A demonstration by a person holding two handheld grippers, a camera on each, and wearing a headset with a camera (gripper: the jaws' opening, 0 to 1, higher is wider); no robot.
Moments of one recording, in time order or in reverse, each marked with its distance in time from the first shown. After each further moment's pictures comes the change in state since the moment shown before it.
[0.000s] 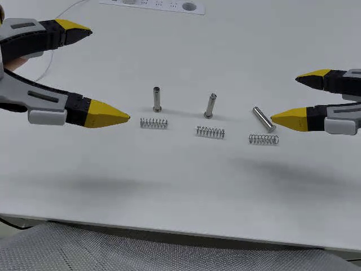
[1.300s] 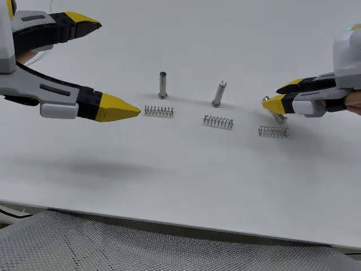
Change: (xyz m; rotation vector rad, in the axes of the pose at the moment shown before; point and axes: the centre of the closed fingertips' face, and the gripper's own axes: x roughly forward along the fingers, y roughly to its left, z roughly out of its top) left arm 0.013 -0.002 -0.021 -0.047 0.010 -0.015; right arm 0.062 -0.032 -0.061 0.113 0.295 -0.065
